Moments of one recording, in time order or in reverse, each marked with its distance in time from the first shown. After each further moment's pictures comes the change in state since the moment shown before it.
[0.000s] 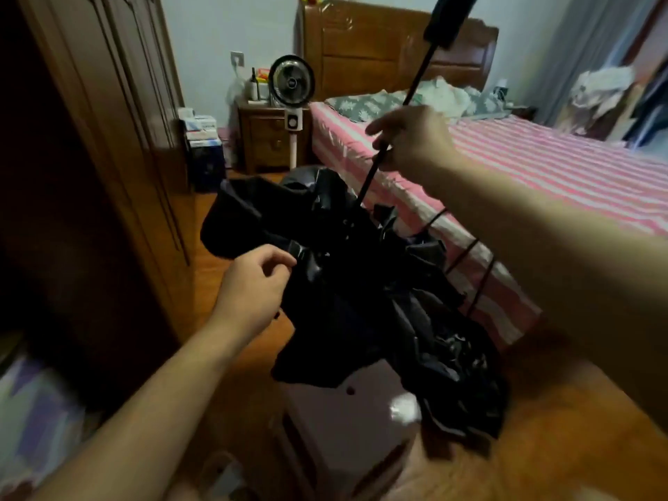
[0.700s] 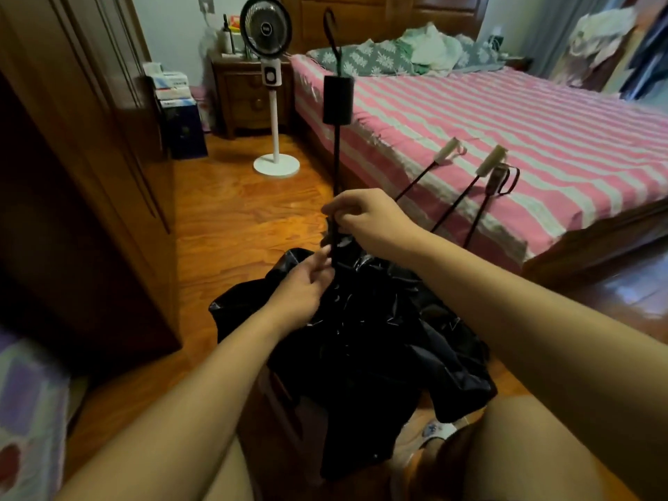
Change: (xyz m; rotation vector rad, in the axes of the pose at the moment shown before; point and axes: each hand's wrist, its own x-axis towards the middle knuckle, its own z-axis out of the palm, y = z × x) left_hand -0.019 -0.044 0.119 -0.306 -0.498 -0.194; right_hand -0.112 0.093 0.041 -0.058 -0.408 -0.032
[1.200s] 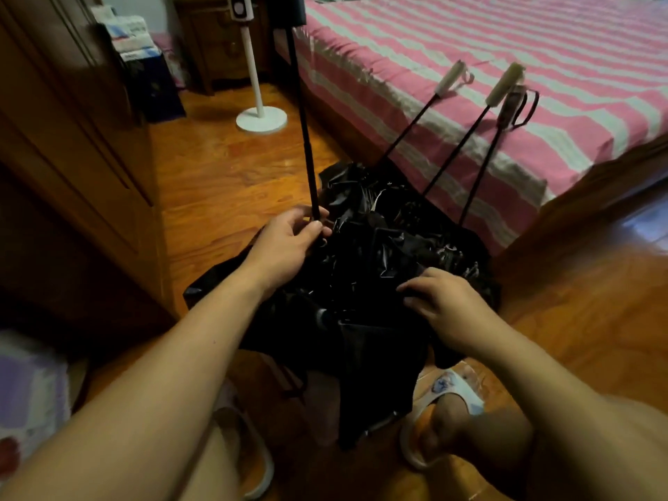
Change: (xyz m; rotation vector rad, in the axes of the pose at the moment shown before) left_hand 0.043 -0.021 0.001 0.050 0.057 0.031; right_hand -0.132 0.148 0.025 -0.314 -0.160 0.249
